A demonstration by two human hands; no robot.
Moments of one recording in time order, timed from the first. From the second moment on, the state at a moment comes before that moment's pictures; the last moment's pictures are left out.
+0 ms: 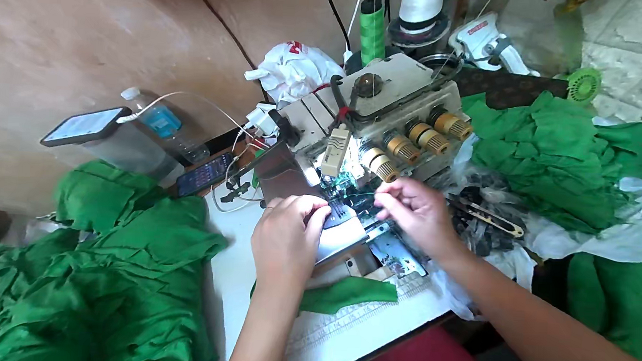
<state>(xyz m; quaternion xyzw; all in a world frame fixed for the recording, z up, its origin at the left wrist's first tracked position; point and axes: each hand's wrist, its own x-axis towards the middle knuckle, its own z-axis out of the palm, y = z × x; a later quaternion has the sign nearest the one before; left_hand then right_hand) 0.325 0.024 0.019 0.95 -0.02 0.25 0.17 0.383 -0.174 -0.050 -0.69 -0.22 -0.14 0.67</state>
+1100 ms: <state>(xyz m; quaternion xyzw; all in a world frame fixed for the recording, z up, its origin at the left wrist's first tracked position) 0.346 0.053 0.010 0.94 -0.14 0.25 0.18 0.389 -0.172 -0.035 -0.84 -0.31 -0.27 0.36</state>
